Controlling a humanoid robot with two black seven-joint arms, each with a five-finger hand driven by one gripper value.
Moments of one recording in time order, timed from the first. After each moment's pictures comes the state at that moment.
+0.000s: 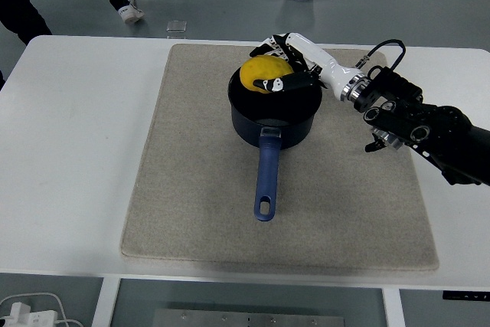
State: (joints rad) left arm 0.00 0.00 0.01 -0.08 0.05 -0.08 0.16; right arm 1.21 -0.10 -0.22 0.64 -0.33 -0.09 0.59
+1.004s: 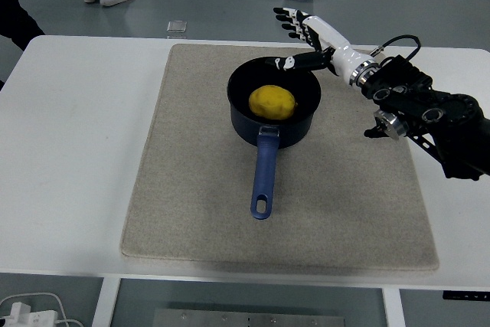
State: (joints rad) left arm 0.00 0.00 0.01 -0.08 0.05 -0.08 0.16; right arm 1.22 -0.13 -0.06 0.64 -0.11 -0.09 0.42
